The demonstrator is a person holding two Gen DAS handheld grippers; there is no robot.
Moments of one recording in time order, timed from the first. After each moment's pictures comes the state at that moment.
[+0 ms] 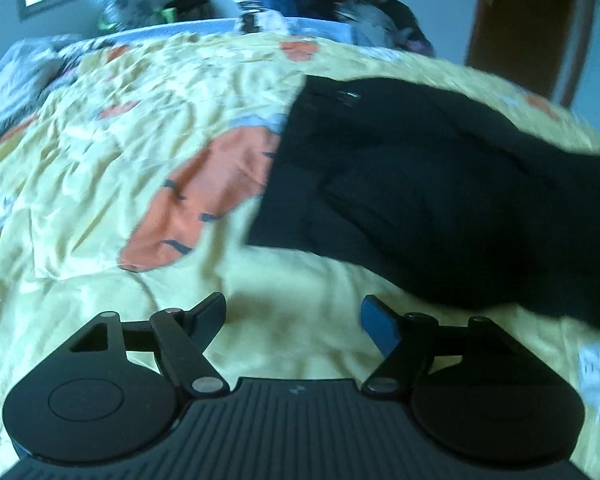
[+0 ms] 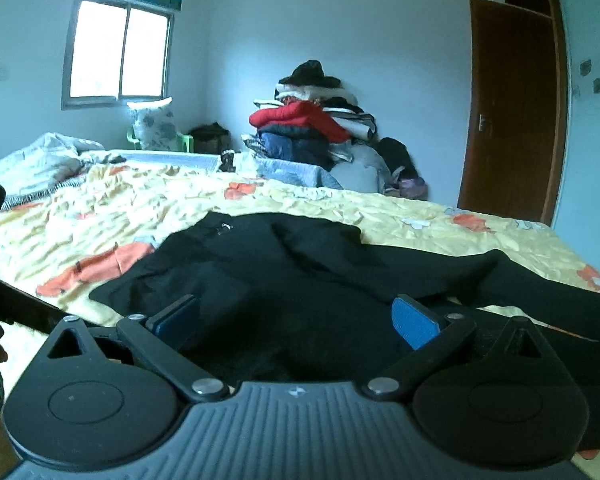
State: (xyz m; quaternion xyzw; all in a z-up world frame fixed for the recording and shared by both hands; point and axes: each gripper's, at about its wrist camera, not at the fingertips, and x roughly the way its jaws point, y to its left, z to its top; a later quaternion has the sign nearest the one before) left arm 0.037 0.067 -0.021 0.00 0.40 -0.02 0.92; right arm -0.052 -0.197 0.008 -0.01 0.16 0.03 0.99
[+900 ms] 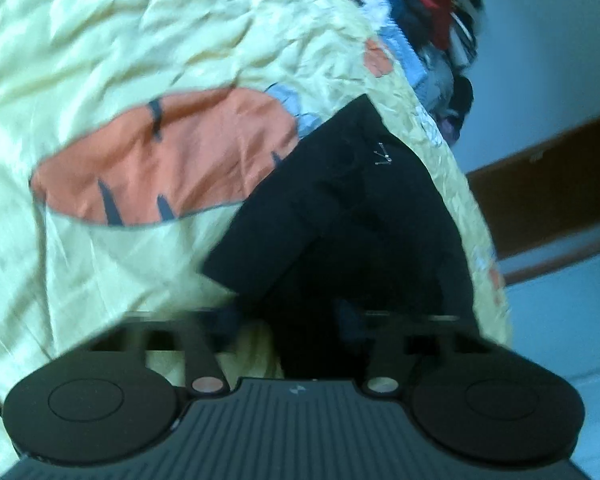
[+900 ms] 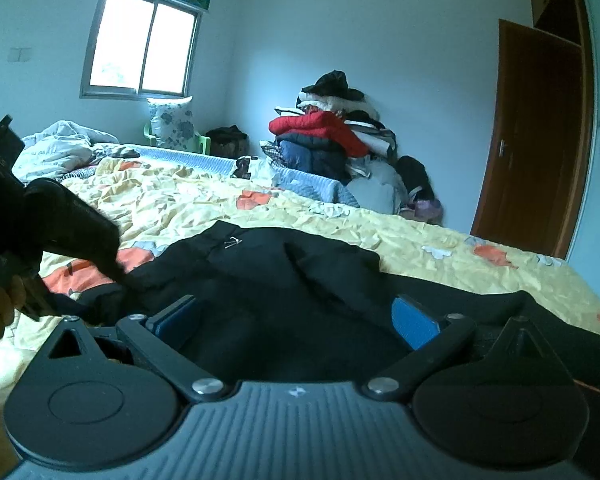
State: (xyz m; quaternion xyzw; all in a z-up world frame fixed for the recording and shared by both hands) left arm 0.112 0.116 -0.038 -0.41 0.44 -0.03 0.80; right arm -0.013 -0.179 0.008 -0.06 0.15 0.05 0.99
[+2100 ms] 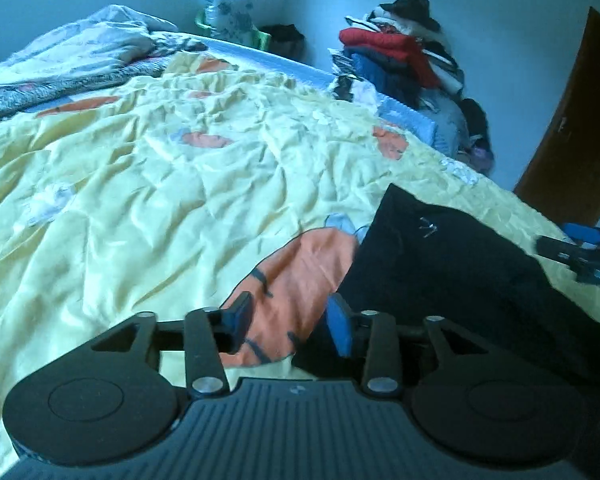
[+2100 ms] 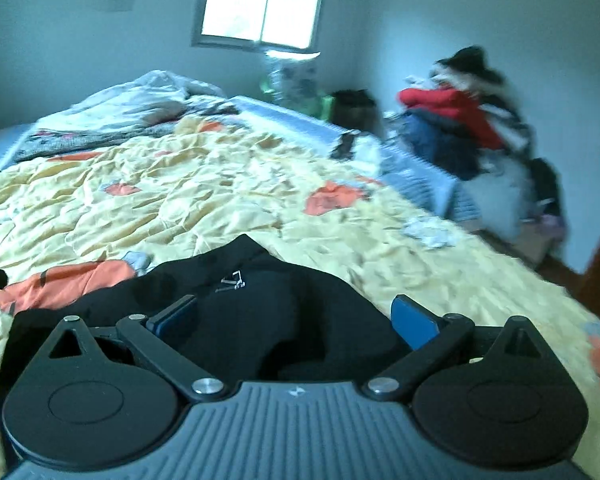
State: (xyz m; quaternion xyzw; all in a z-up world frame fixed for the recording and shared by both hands) left arm 0.067 0.132 0.020 -0.15 0.32 0.06 0.93; right arm 0.218 -0.206 0.045 -0.13 0.23 0.27 0.93
